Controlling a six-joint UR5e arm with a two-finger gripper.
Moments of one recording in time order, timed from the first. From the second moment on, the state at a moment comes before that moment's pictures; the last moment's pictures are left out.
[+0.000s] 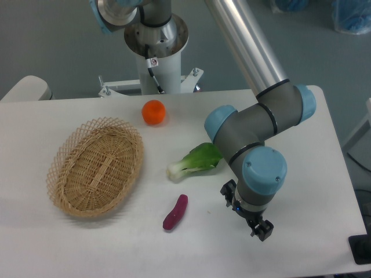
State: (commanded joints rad) arm 2.49 -2.27 -1.20 -1.21 1.57 1.44
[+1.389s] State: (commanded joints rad) arm 2.62 -2.19 -1.34 -1.23 1.56 1.49
